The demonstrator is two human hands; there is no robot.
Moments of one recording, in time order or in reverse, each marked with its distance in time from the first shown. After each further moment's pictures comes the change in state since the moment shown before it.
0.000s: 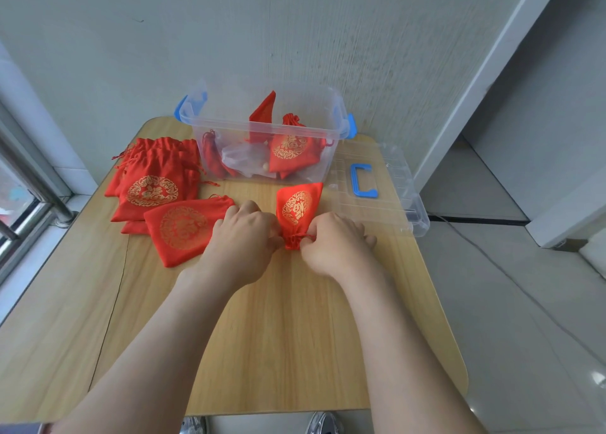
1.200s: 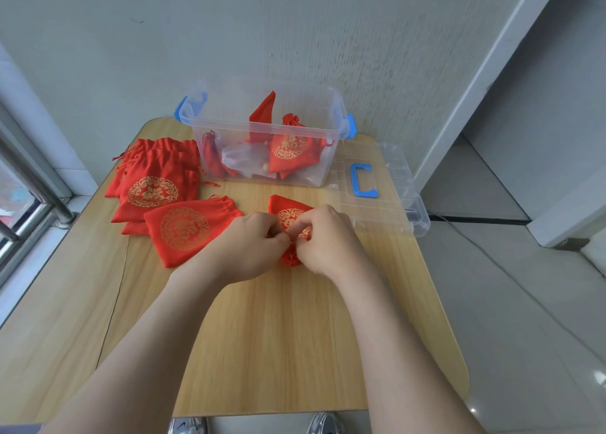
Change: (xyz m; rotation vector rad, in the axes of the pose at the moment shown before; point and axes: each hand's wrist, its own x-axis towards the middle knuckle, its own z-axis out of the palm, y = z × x) left_hand -0.005 0.011 -0.018 -0.376 -0.119 -0.031; right_hand 0.000 0.000 -0.001 0.276 0.020 -0.156
